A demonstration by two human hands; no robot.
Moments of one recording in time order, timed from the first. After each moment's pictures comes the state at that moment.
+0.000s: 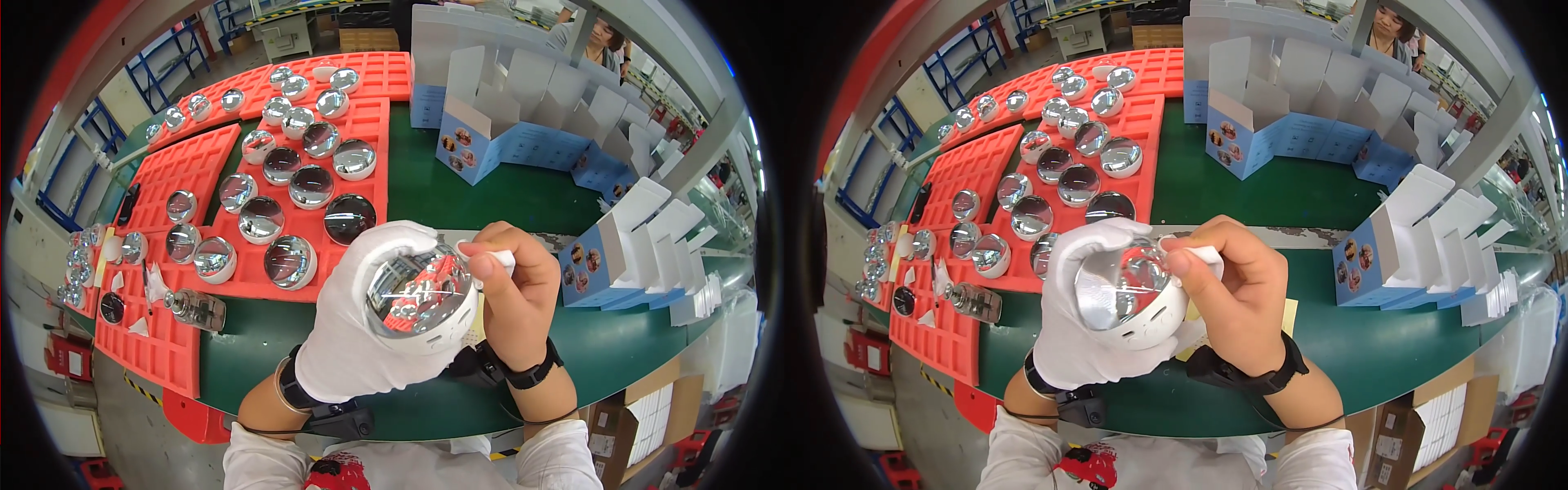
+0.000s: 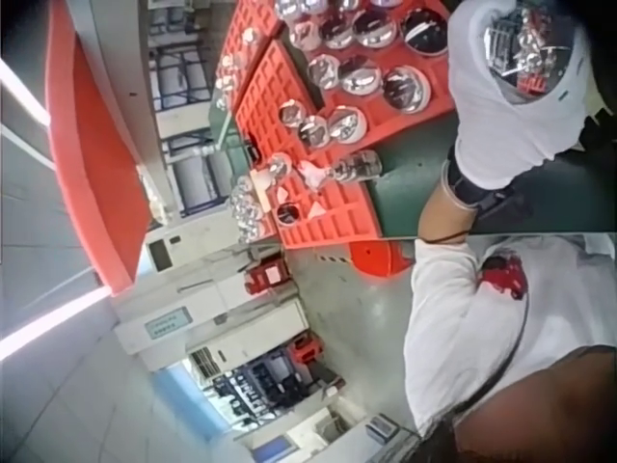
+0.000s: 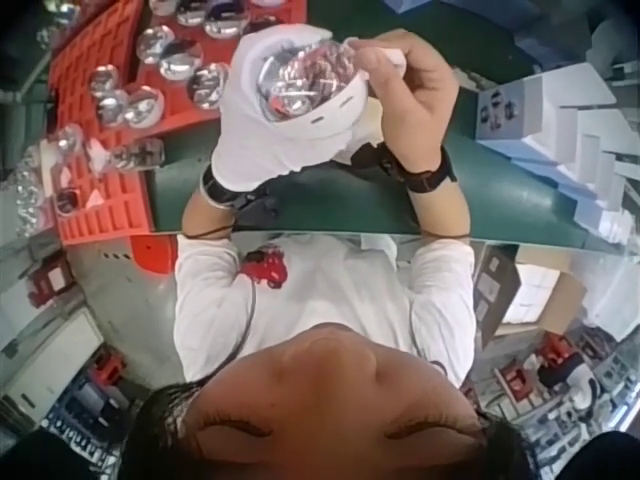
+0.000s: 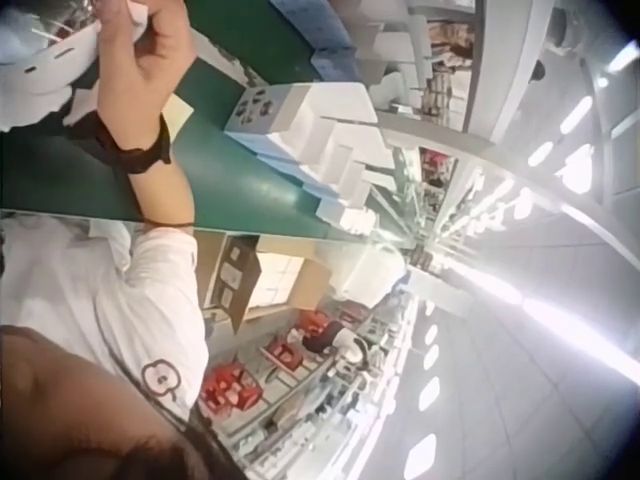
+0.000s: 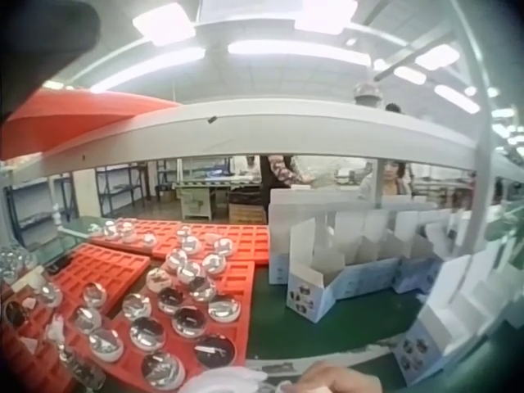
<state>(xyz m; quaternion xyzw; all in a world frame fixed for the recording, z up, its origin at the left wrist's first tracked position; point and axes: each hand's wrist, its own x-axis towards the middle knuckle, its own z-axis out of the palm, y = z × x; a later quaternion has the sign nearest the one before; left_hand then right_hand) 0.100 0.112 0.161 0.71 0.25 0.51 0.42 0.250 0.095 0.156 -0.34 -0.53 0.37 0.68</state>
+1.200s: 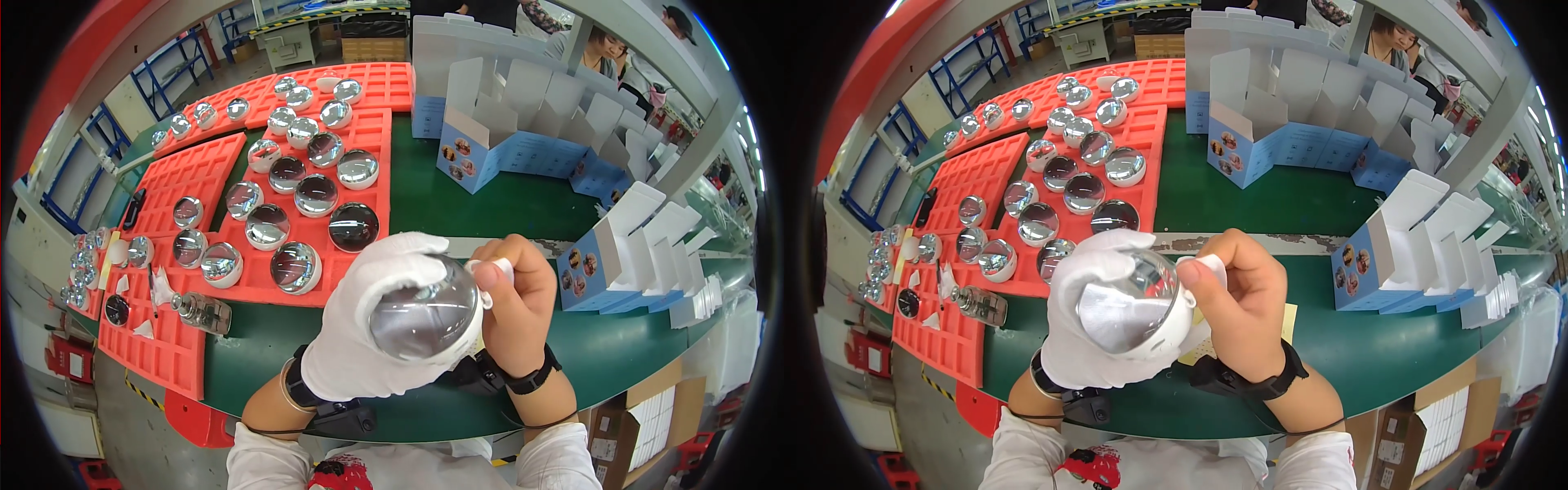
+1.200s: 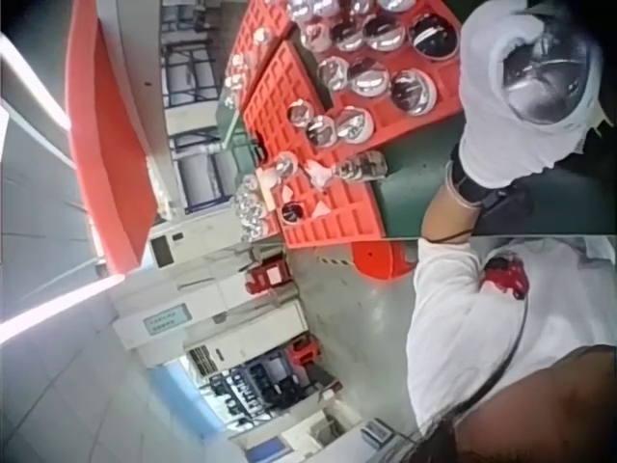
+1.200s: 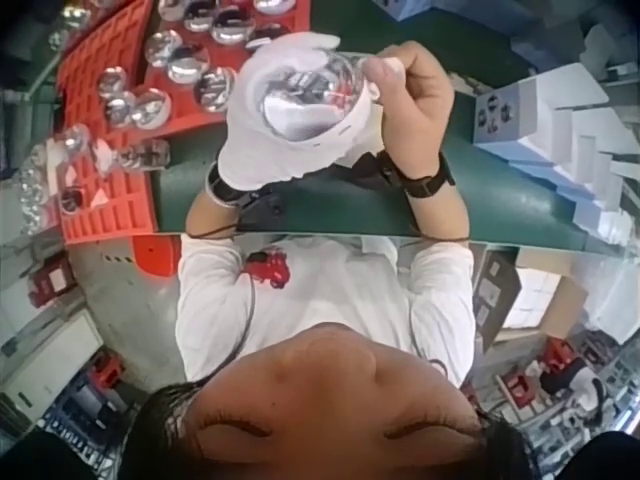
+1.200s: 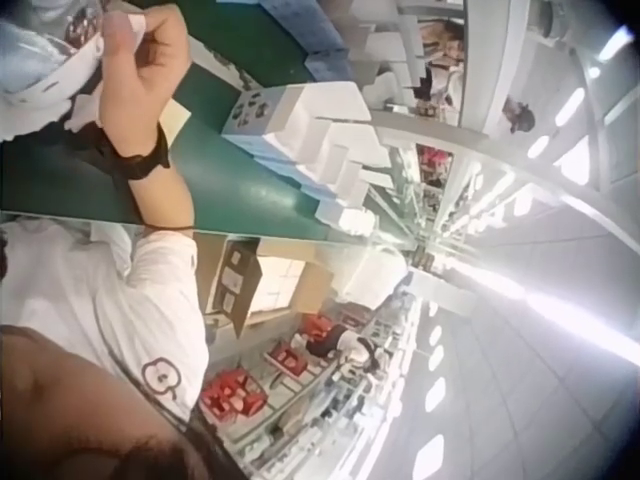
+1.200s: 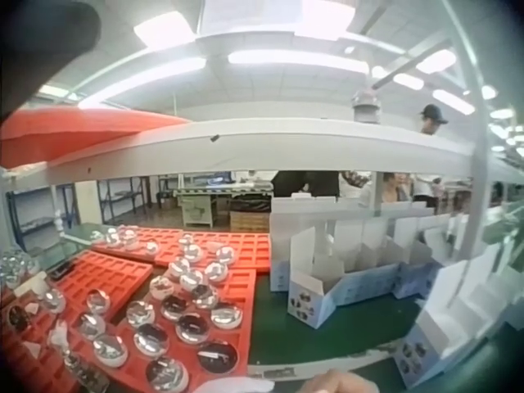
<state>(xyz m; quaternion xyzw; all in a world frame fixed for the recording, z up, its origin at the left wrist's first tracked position) 0.096 0.105 0.172 0.79 0.19 0.50 0.30 0.252 0.081 0.158 -0.28 -0.47 0.44 0.71</state>
